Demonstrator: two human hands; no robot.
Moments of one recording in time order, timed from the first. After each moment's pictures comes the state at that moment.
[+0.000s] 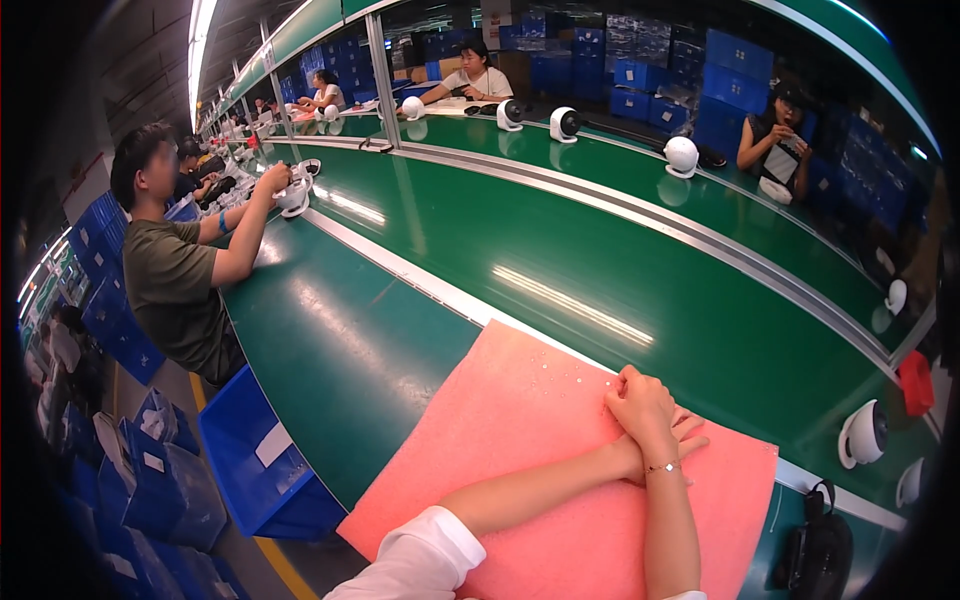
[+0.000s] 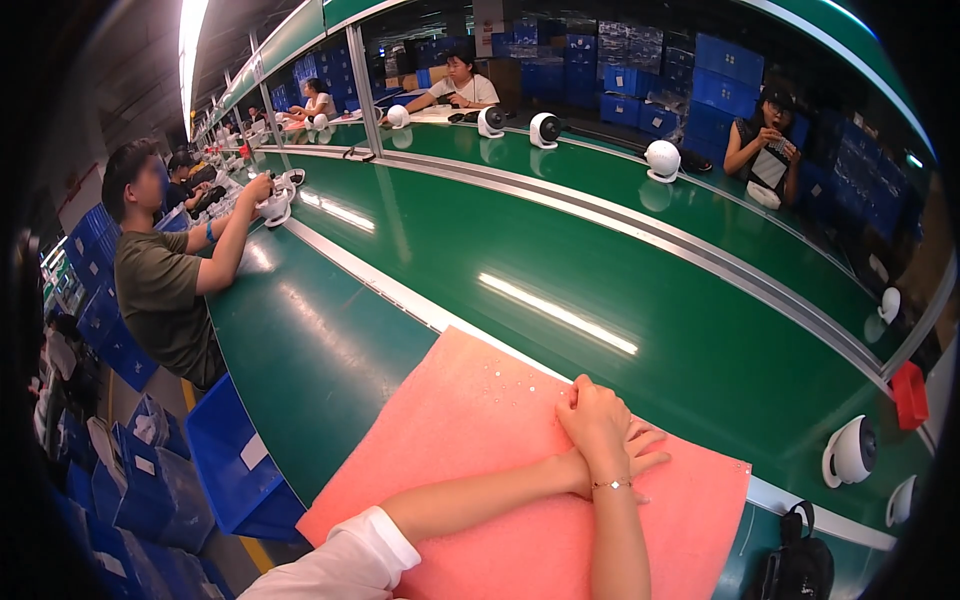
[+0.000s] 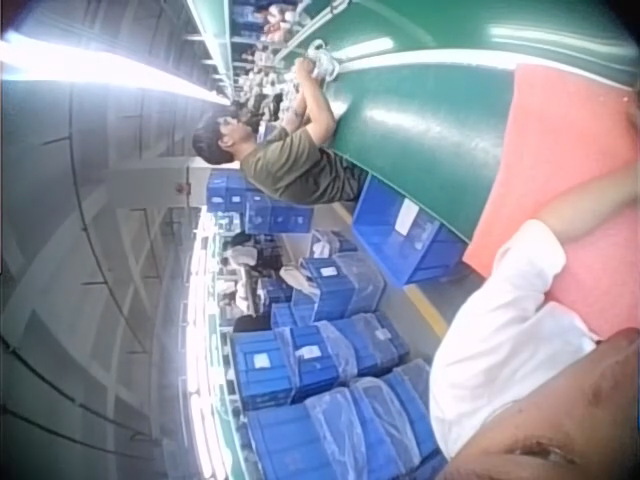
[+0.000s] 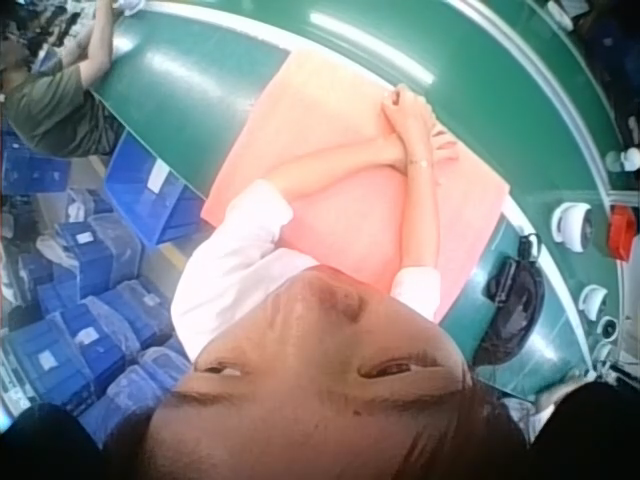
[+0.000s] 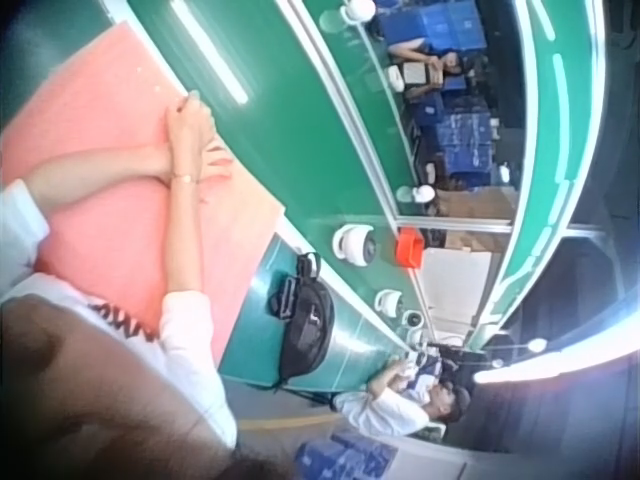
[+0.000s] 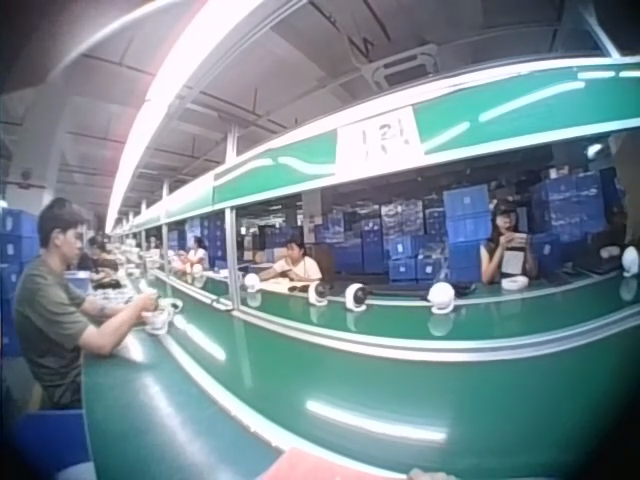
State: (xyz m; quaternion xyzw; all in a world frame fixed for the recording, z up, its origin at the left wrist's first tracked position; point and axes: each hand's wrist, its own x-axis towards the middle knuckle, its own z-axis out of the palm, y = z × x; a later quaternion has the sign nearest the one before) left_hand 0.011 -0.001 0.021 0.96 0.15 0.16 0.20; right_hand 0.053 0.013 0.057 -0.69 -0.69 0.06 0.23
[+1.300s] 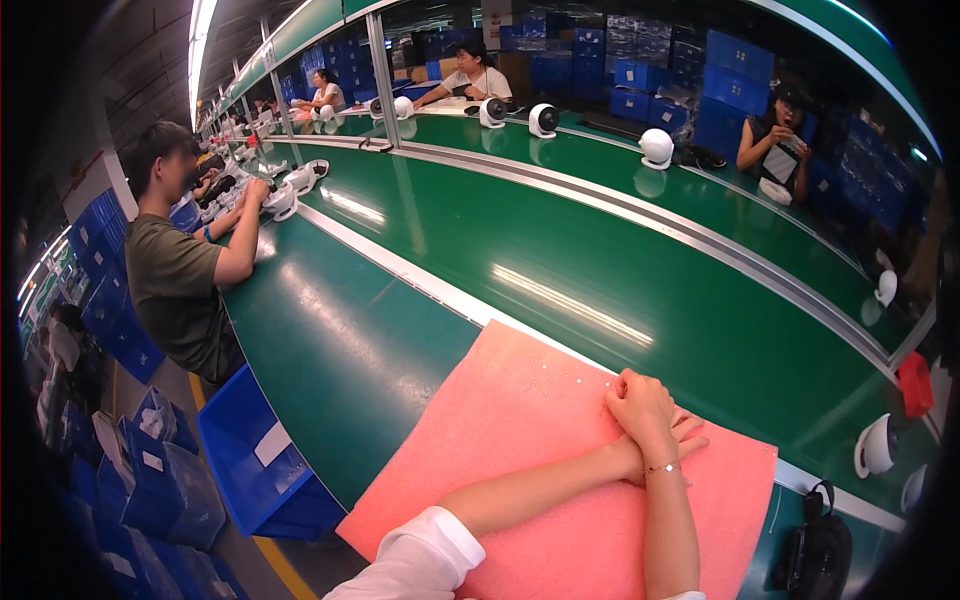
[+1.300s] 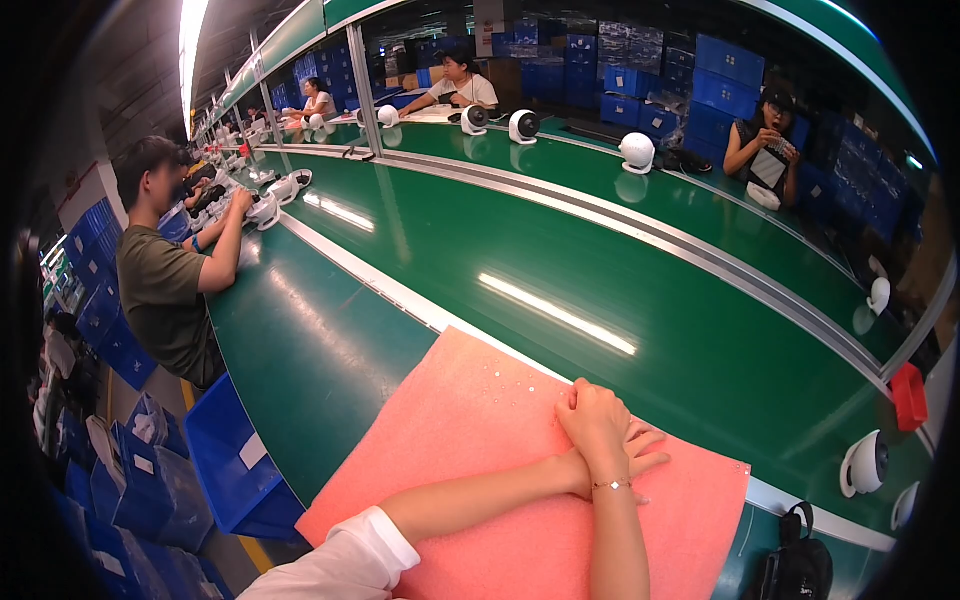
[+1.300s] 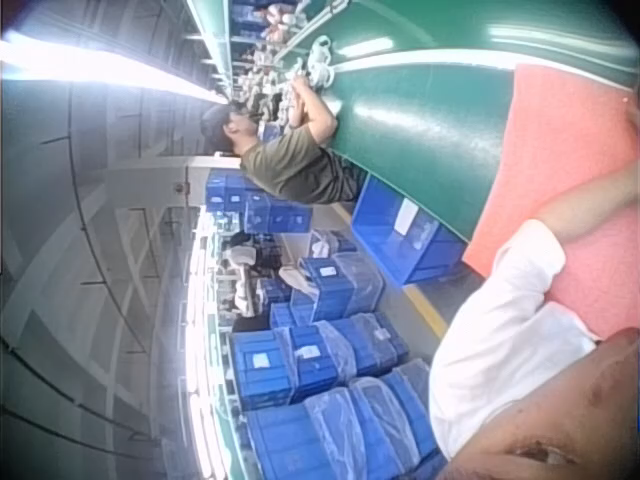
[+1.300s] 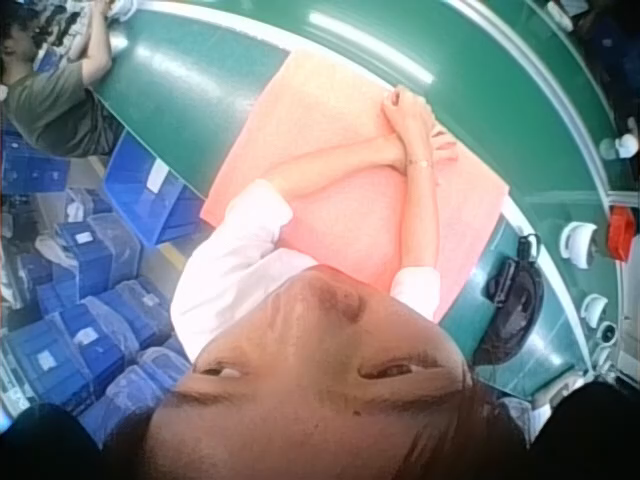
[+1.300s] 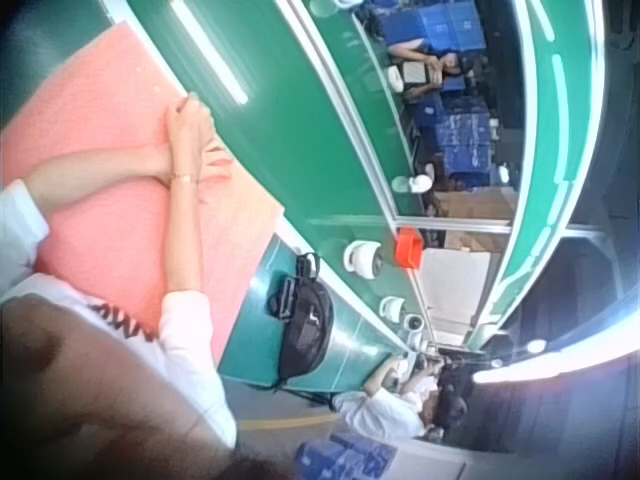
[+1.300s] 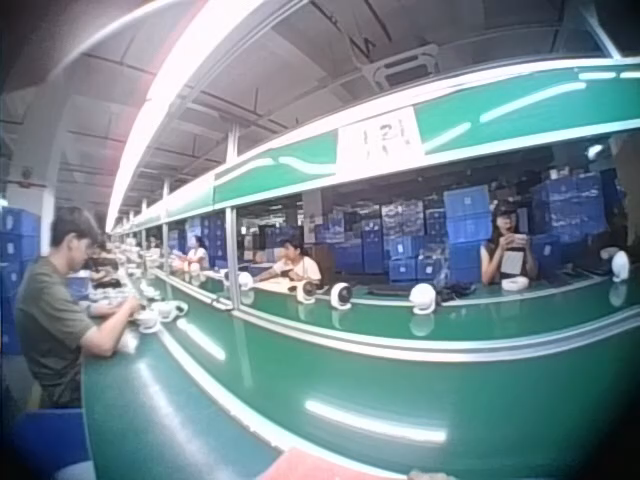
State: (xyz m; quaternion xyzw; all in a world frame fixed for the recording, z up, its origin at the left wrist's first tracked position) left_hand 0.011 0.006 0.013 0.95 0.15 0.17 0.20; right_hand 0.052 0.019 0.051 -0.68 -0.70 0.04 0.23
